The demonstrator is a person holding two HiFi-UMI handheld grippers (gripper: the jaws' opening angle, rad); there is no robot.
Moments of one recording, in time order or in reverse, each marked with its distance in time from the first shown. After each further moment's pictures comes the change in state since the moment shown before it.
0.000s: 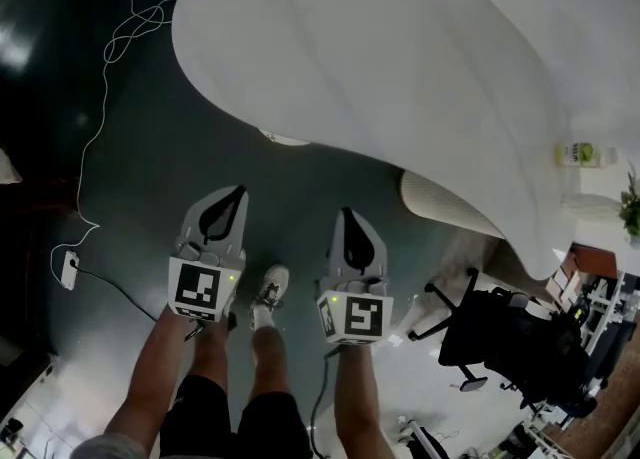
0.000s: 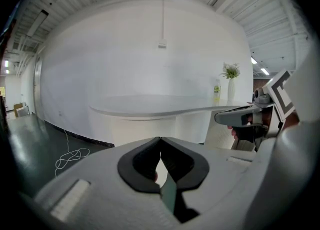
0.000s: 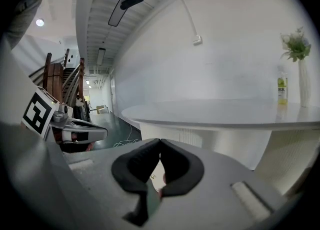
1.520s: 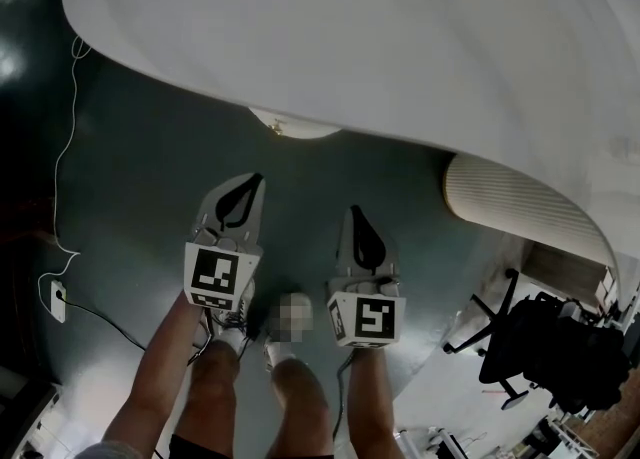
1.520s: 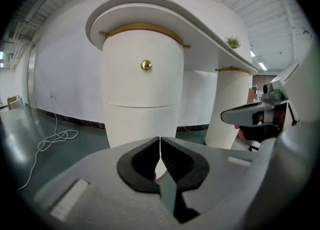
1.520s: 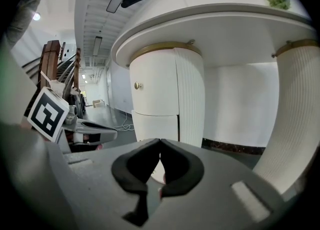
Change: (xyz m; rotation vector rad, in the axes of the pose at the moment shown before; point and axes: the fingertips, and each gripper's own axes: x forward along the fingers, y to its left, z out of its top) left arm 0.152 0.007 -0.239 0.000 0.063 -0.050; right arm 0.113 -0.023 -0.240 0.021 0.054 -0.032
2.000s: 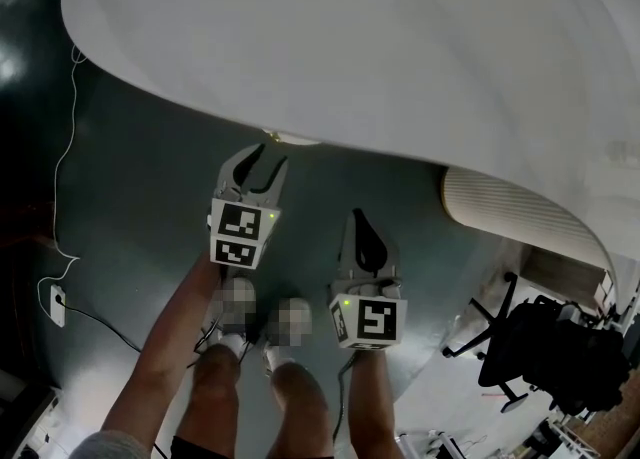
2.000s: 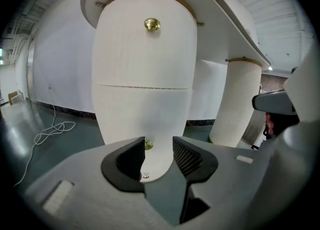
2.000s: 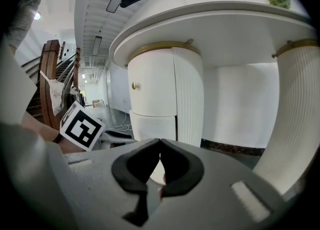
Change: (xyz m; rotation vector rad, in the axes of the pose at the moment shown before) left arm 0.073 0.015 -0.023 -0.042 0.097 0.003; right arm 0.006 -0.004 0.004 -0.009 0.000 -0.007
